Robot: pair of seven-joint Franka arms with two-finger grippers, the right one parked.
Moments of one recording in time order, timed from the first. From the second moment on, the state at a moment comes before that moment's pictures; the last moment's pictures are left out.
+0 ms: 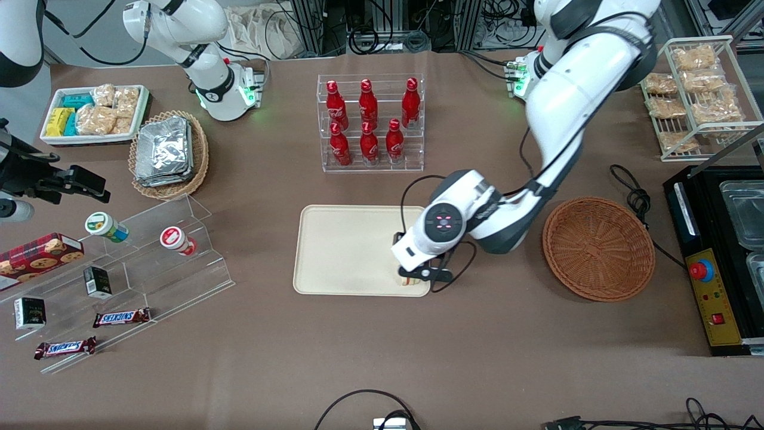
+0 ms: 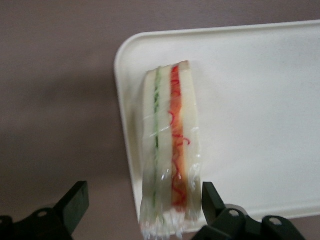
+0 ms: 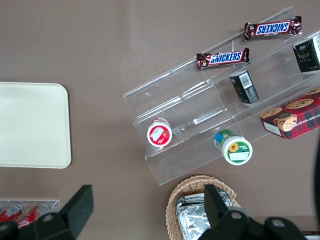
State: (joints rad) arm -0.09 0.82 -0.68 -1.44 0.33 2.00 -0.67
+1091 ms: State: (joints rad) arm 0.38 0.30 -0.92 -1.89 0.32 1.97 -0.64
